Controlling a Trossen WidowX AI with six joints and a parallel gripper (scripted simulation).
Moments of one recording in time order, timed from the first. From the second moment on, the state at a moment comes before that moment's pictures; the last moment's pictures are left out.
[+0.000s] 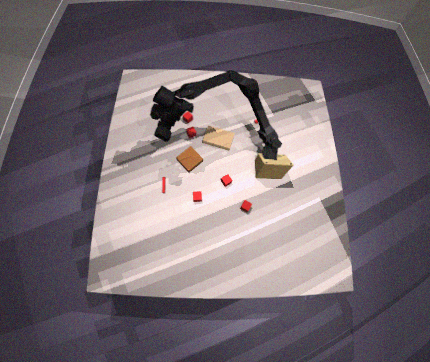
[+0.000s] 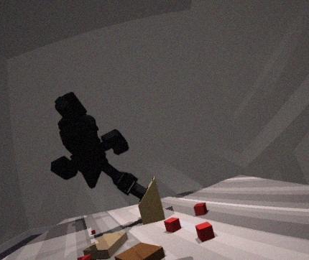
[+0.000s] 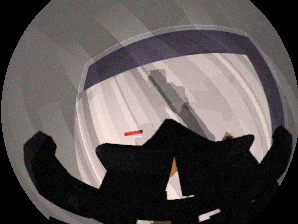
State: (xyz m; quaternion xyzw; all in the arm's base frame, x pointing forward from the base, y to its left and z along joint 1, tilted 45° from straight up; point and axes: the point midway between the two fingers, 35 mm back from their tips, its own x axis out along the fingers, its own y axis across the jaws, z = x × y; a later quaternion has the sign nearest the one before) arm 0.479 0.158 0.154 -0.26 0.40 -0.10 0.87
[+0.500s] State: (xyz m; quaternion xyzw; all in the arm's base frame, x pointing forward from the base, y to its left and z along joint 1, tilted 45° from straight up) arm 0.456 0.132 0.045 -0.41 0.54 -0.06 0.73
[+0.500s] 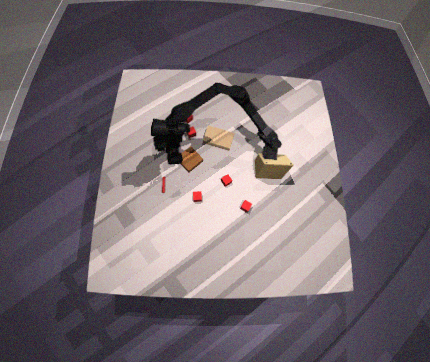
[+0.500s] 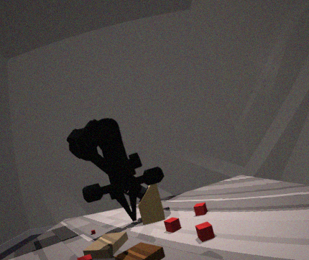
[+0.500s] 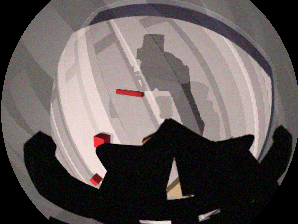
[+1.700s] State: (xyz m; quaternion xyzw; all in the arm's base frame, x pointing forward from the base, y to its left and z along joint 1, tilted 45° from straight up) arm 0.418 0.059 -0.090 -0.55 0.65 0.04 0.52
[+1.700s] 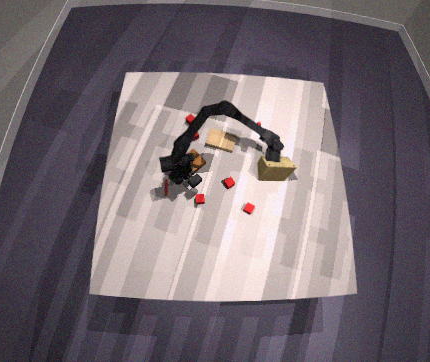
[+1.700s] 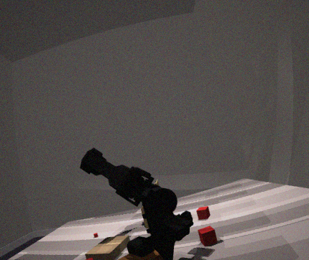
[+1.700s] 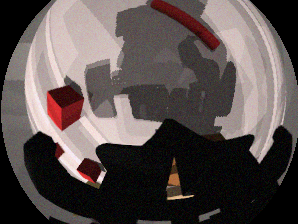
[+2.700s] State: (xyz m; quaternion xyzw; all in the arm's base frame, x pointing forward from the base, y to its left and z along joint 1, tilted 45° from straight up) arm 0.404 0.046 -0.075 -0.56 0.65 0.04 0.52
